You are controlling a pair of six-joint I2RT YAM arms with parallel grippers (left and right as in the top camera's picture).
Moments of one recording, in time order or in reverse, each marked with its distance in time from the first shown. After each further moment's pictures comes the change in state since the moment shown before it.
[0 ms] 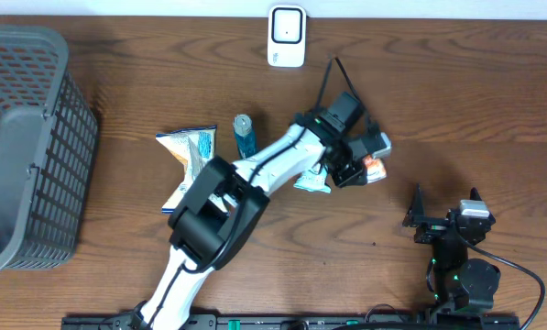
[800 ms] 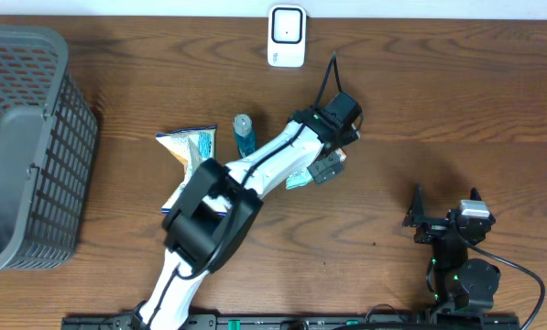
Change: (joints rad) left arm 0.009 -0.047 0.019 -0.158 -0.649 -0.039; right arm 0.000 0.000 0.000 0.000 0.000 0.000
